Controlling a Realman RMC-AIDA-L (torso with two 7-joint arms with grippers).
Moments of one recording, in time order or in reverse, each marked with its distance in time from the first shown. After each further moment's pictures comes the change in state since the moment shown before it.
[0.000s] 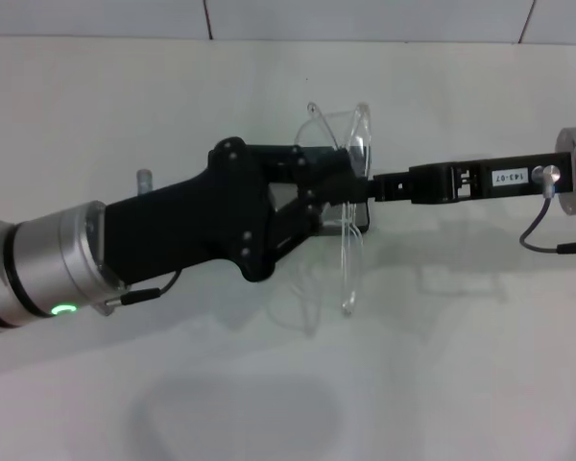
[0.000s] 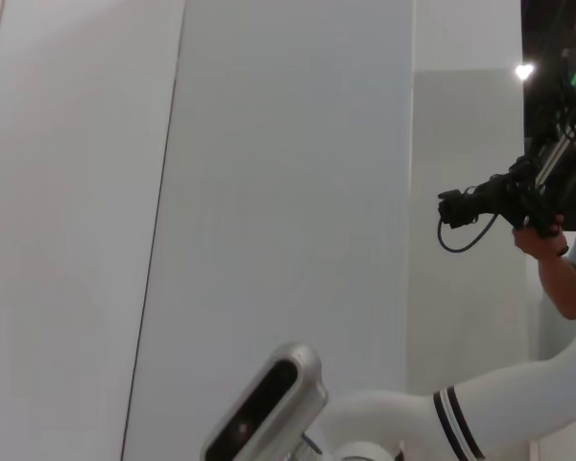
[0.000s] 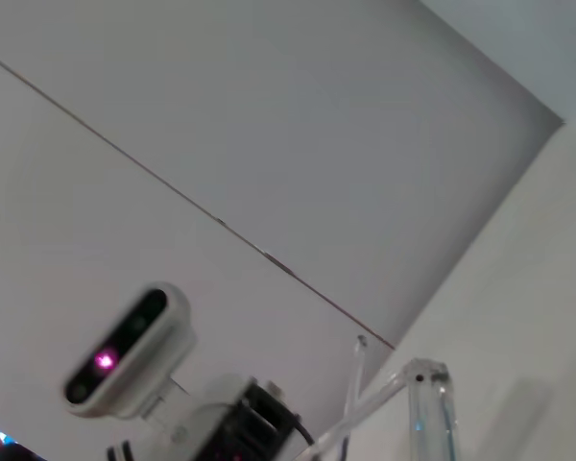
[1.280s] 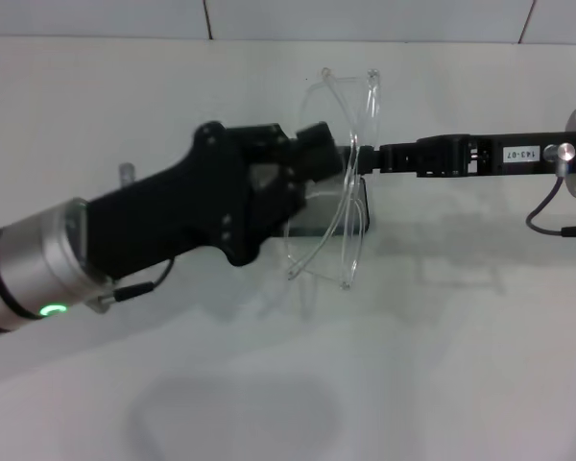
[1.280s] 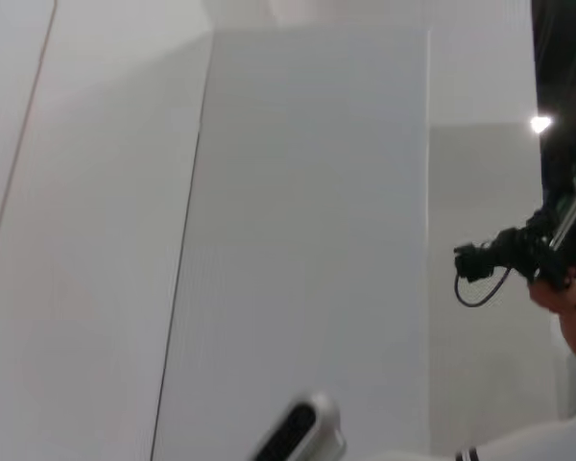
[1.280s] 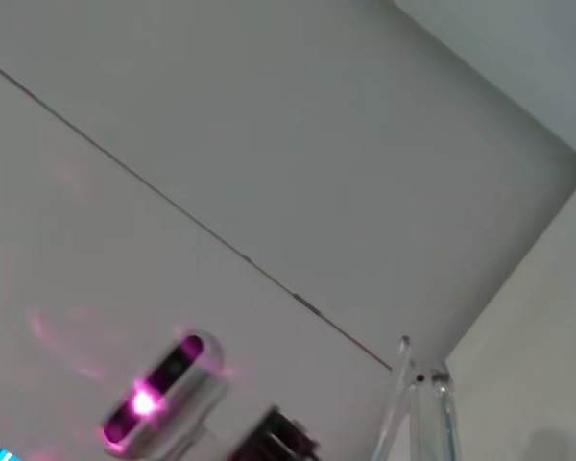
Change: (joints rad) left arm 0.007 0.007 0.039 -0.050 -0.124 0.032 0.050; right arm -0.006 -0.008 0.000 -0.005 0.071 -0.011 -0.008
